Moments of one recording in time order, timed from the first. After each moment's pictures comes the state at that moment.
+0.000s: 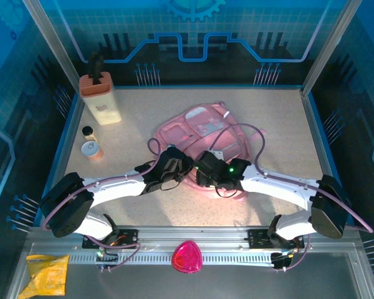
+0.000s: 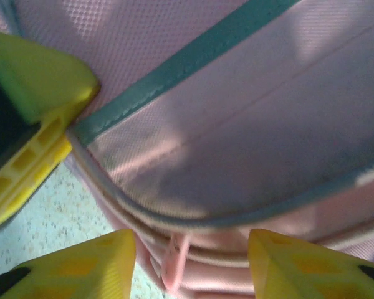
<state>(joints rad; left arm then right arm) -0.81 1.43 0.70 0.12 -0.05 -1.50 0.98 1.40 0.97 -0.69 0.26 0.95</state>
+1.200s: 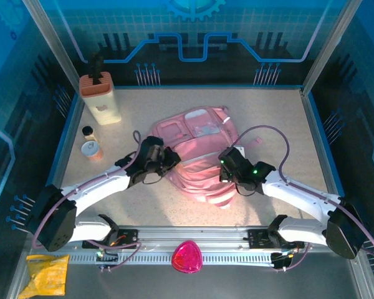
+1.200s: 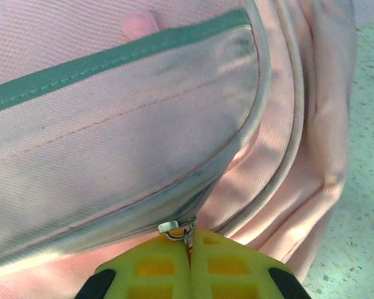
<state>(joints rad) -0.55 1.28 0.71 -0.12 0.20 -1.23 0.77 1.17 0.75 -0.59 0.29 0.72</state>
